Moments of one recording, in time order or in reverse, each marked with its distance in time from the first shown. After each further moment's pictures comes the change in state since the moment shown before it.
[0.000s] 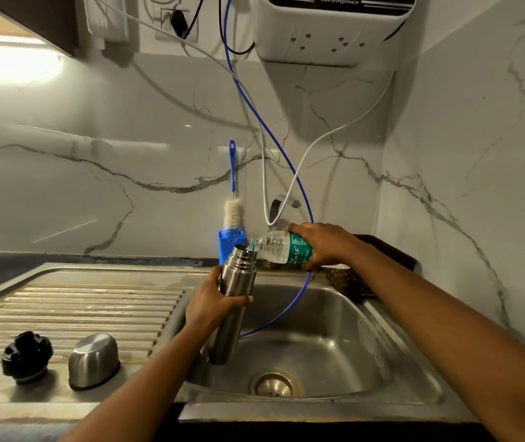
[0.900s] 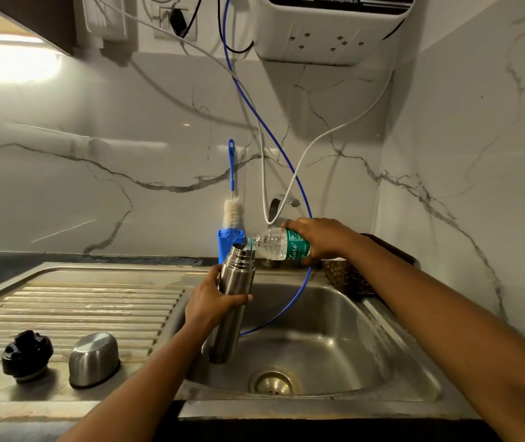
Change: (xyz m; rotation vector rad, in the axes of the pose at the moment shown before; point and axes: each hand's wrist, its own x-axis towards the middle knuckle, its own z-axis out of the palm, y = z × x) left_hand -0.001 -0.001 -0.002 -0.028 0.005 0.004; right_hand 0.004 -0.002 -0.008 -0.027 -0.011 -0.034
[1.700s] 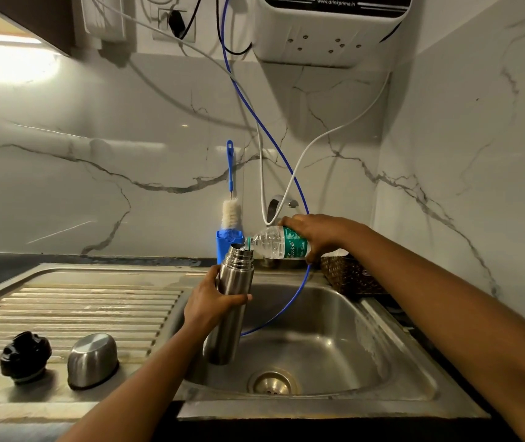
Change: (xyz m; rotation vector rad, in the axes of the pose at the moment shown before) left_hand -0.002 0.003 -0.001 -0.026 0.007 0.011; right_hand 0.006 0.000 -0.016 0.024 -0.152 -0.027
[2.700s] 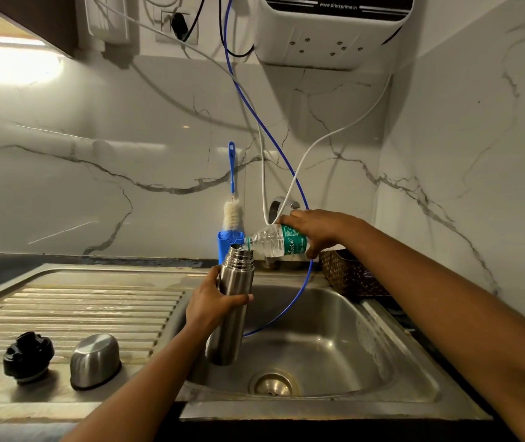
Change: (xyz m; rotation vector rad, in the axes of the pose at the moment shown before) left_hand 0.001 -0.001 0.001 -0.008 0.019 -0.013; right_hand 0.008 -0.002 -0.009 -0.138 0.023 -0.026
